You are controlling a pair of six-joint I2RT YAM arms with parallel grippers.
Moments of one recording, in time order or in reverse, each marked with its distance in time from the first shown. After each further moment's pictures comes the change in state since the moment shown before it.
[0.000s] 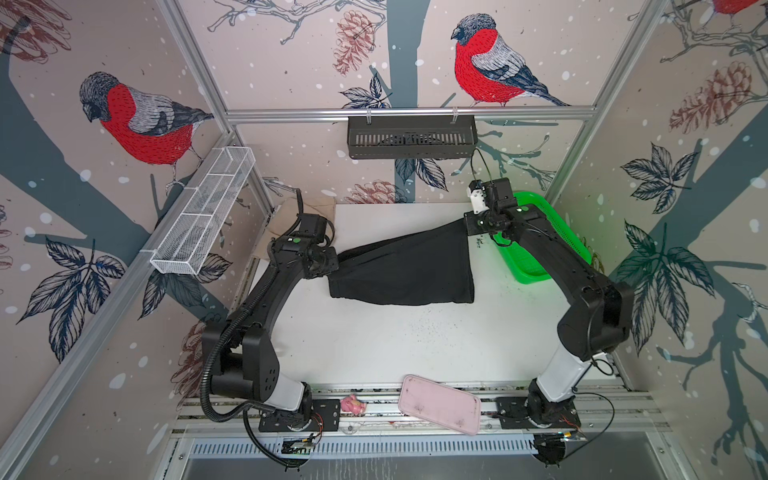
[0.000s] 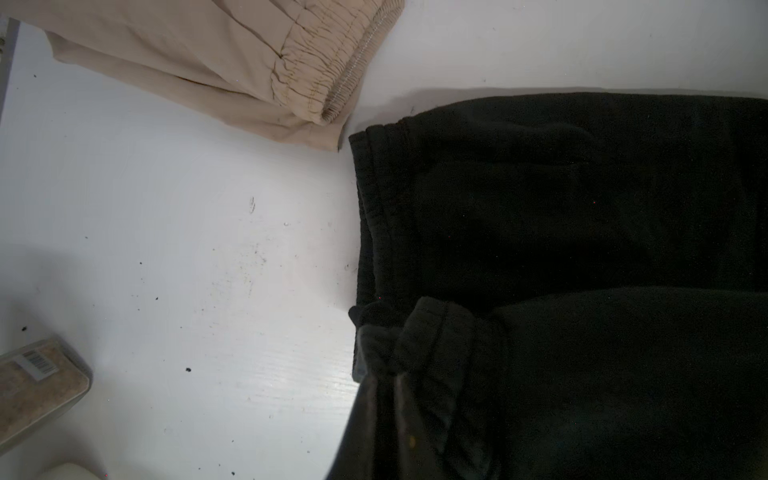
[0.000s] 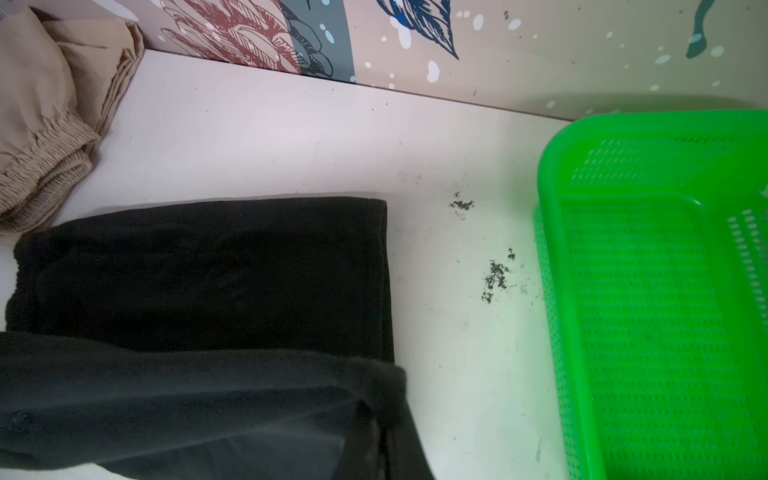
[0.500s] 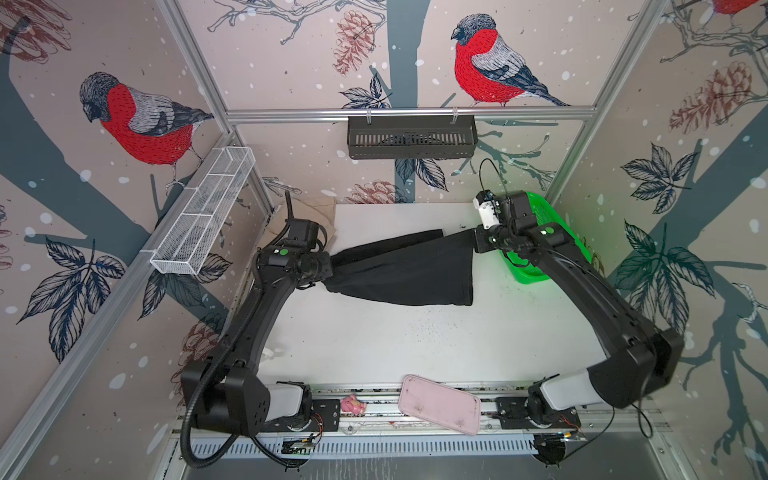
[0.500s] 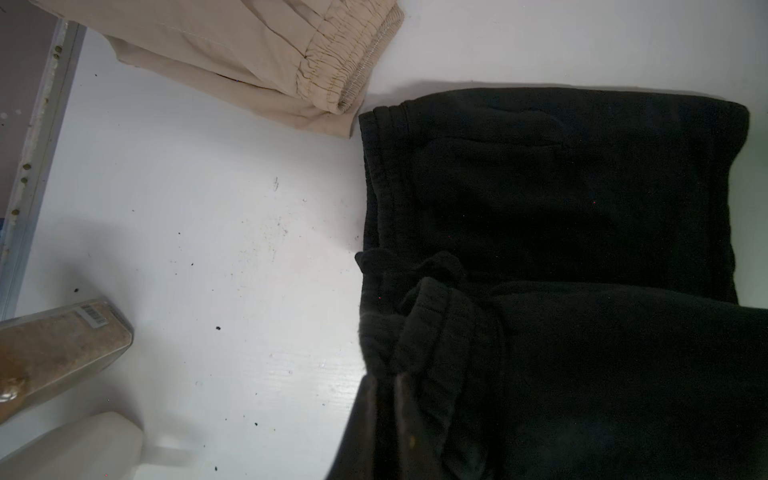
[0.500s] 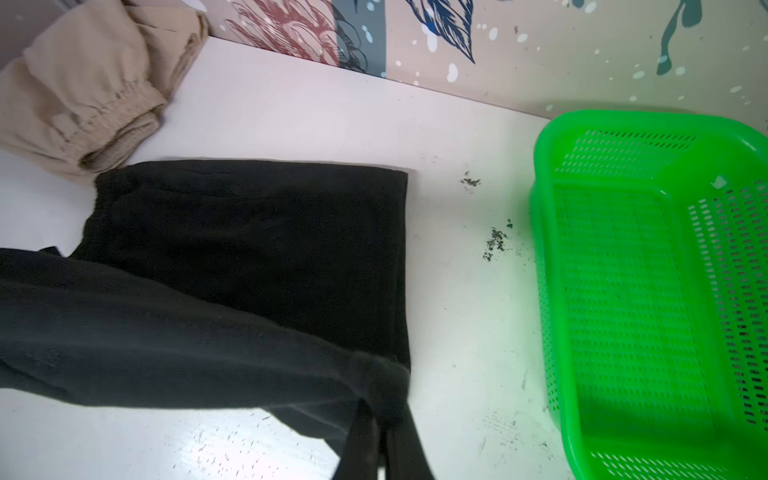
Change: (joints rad) left arm -0.006 -0.249 -0.095 -0.074 0.021 0.008; right arm 0.099 -0.398 -0.264 -0.052 0.034 -0.001
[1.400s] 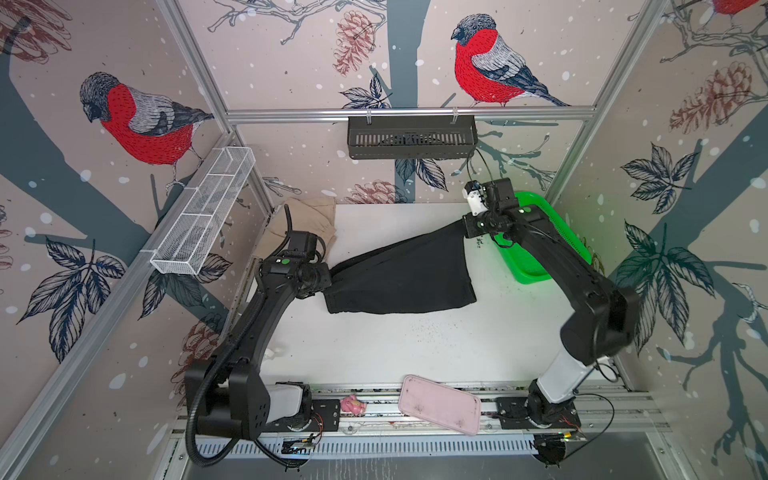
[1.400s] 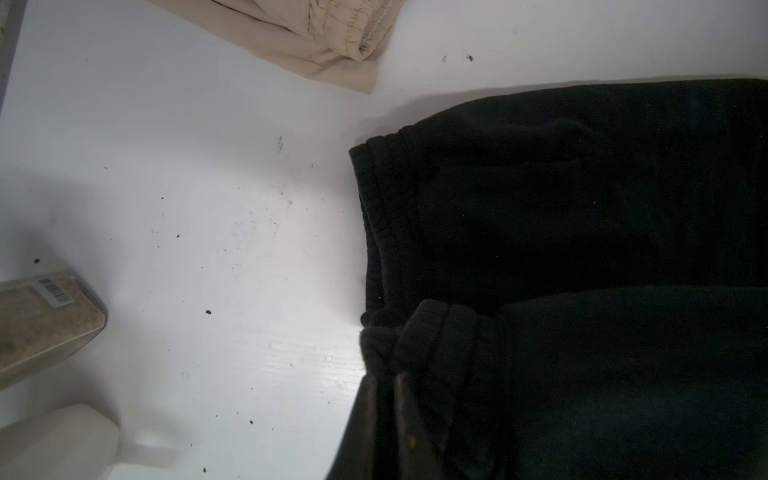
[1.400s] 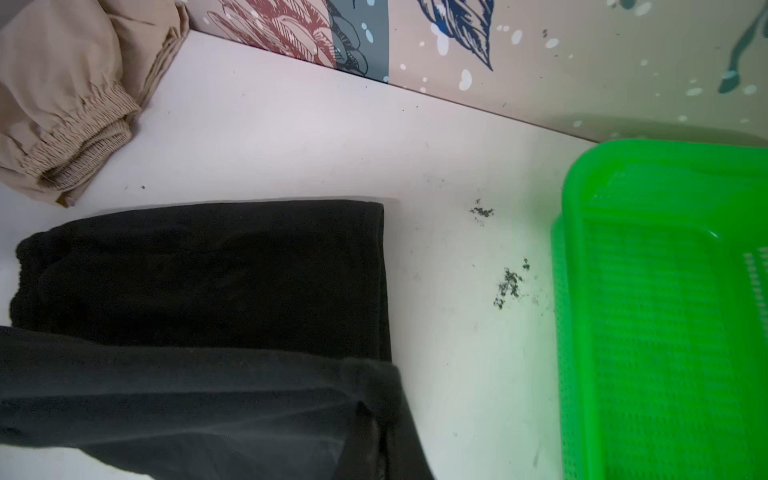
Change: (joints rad) left arm 0.066 0.101 -0.098 0.091 0.007 0.001; right arm -0.100 0.454 0.345 0.017 -0.108 -0.077
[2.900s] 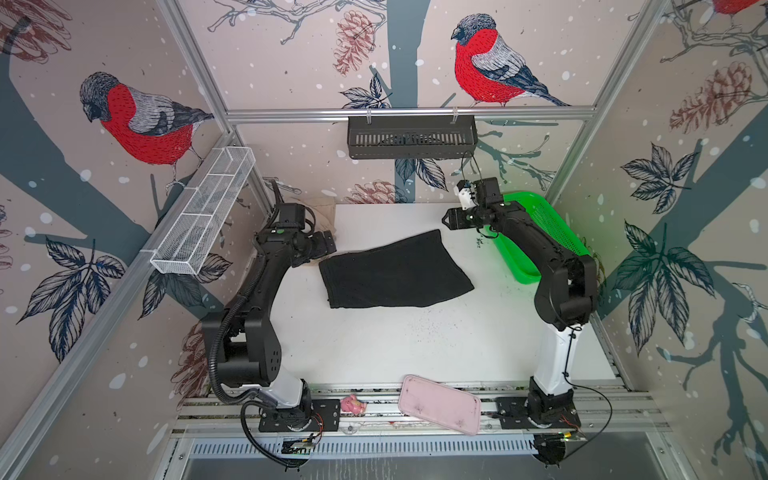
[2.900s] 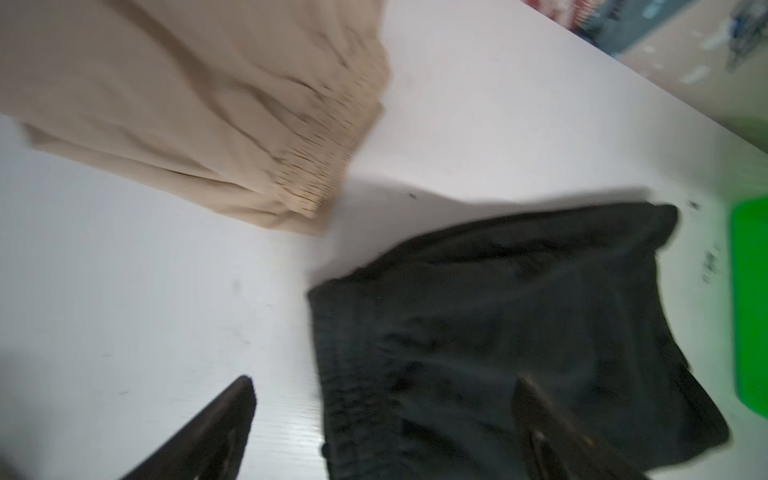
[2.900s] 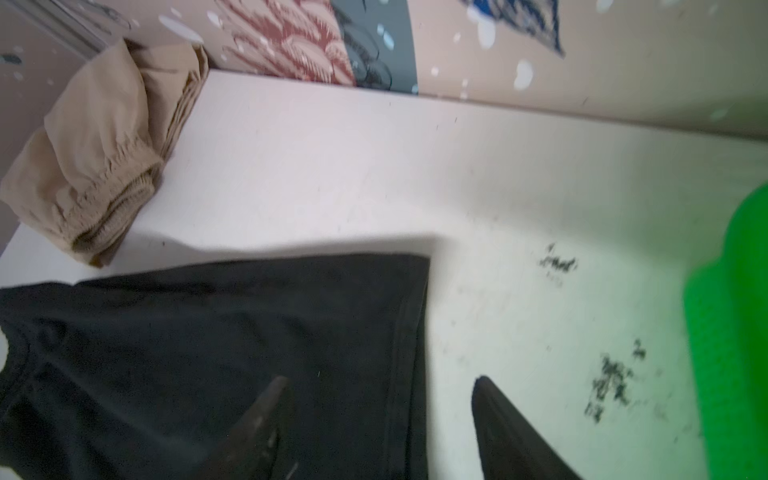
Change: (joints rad) left arm 0.036 0.170 0.164 0.174 0.258 0.036; right arm -0.016 0.118 -0.122 0.217 -0.188 0.116
